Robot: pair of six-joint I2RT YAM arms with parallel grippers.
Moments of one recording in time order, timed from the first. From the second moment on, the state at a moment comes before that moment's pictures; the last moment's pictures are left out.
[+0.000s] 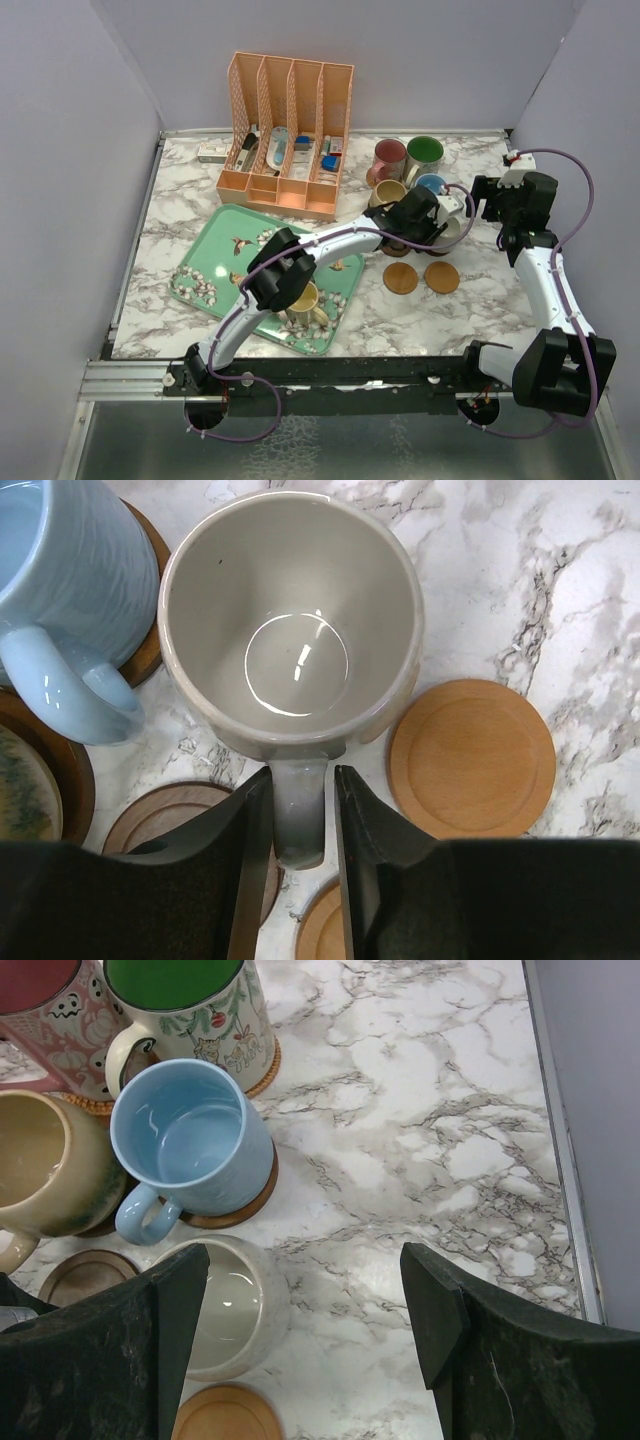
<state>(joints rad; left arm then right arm) -0.98 2.36 2.00 -0.28 0.14 0.00 -0.19 1.16 0.85 -0.10 -0.17 -0.08</state>
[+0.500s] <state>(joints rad) -0.99 2.31 1.96 -0.28 0.14 -0.06 -0.19 1.16 0.85 -0.10 -0.17 -0.08</state>
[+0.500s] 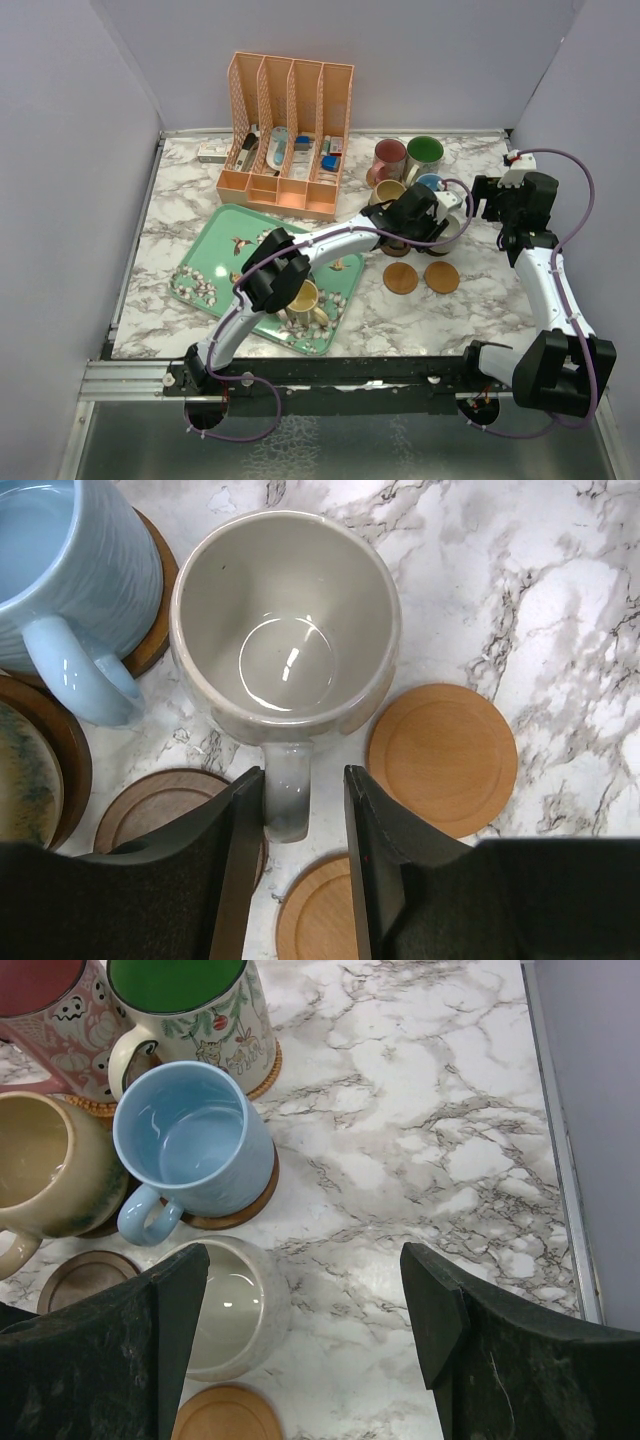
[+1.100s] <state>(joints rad) -0.99 2.29 1.94 -0.29 0.17 -0.11 -0.19 1.14 0.85 -0.10 -0.18 -0.08</state>
